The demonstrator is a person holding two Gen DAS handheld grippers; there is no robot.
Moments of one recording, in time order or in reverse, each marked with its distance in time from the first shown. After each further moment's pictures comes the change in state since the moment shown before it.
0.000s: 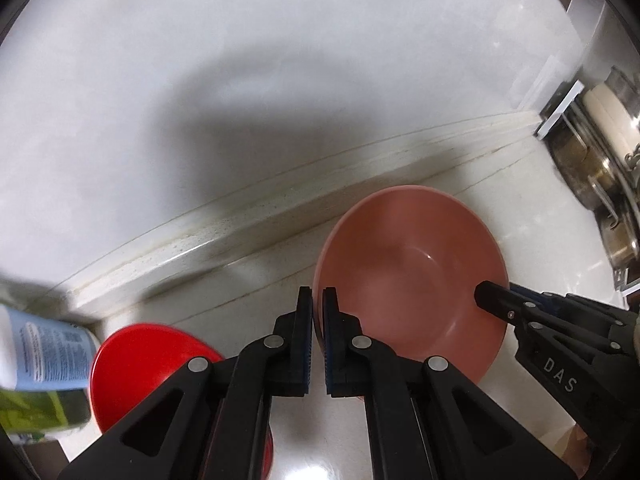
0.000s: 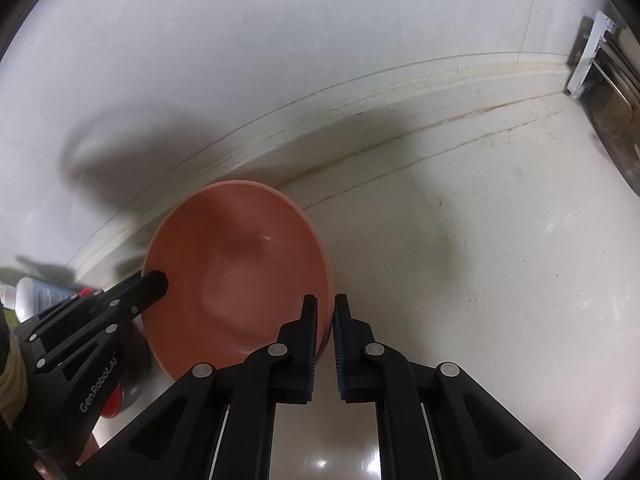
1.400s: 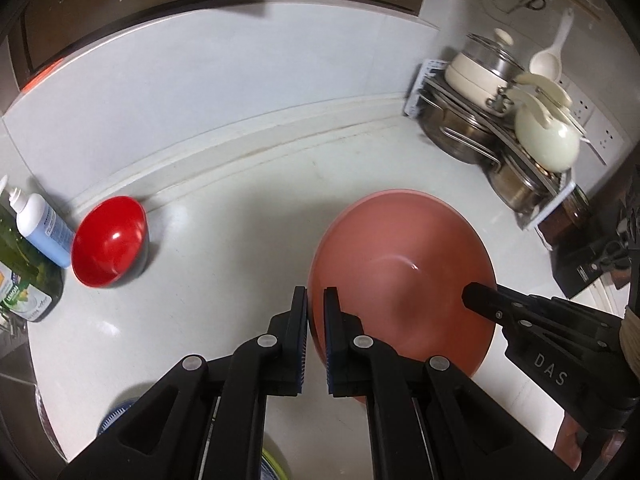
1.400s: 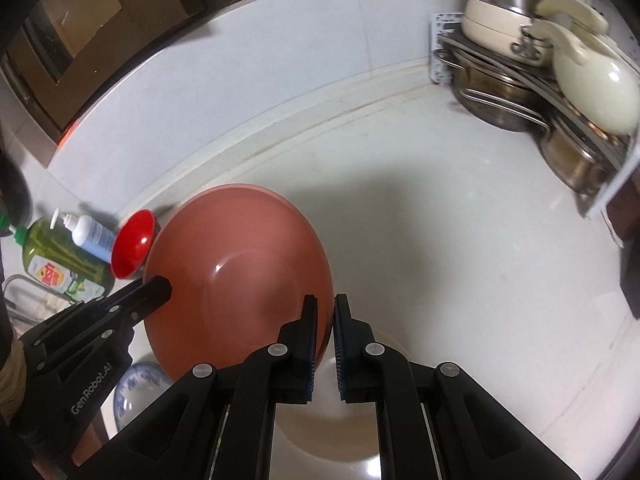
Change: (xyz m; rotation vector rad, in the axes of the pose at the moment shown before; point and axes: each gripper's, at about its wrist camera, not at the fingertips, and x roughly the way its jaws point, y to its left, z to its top) left arm -0.162 -0.134 -0.157 0.083 -0.116 -0.115; right arm -0.175 -0.095 -0.172 0.063 -0.157 -0.027
